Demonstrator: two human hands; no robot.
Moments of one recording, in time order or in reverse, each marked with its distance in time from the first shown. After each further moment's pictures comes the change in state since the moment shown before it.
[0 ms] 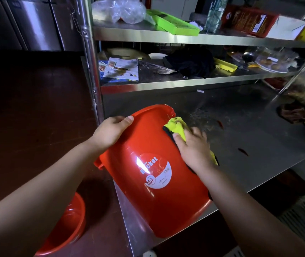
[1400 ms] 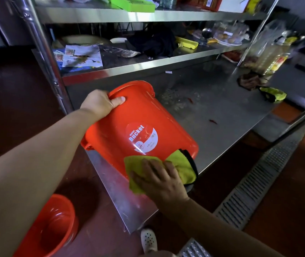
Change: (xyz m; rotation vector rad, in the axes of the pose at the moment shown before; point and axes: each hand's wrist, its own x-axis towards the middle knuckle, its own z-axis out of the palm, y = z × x) left_hand 0.039 0.031 0.030 0.373 0.014 0.094; right_hand -0.165 0.007 0.052 -0.426 0.334 -0.685
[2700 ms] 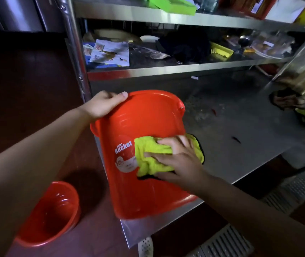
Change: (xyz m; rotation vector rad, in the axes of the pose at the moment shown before) left_hand 0.022 -0.041 -0.027 -0.271 -0.082 0.018; right_hand 0.092 0.086 0.005 0.531 -0.191 -0.009
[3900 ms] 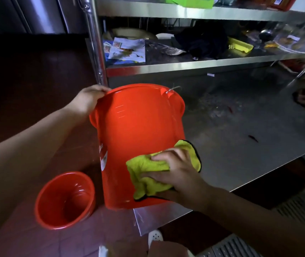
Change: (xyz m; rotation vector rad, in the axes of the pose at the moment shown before) left_hand -0.048 -0.025 -0.045 -0.193 0.248 -0.115; right_hand -0.020 -0.044 0.017 0.145 -0.023 -0.217
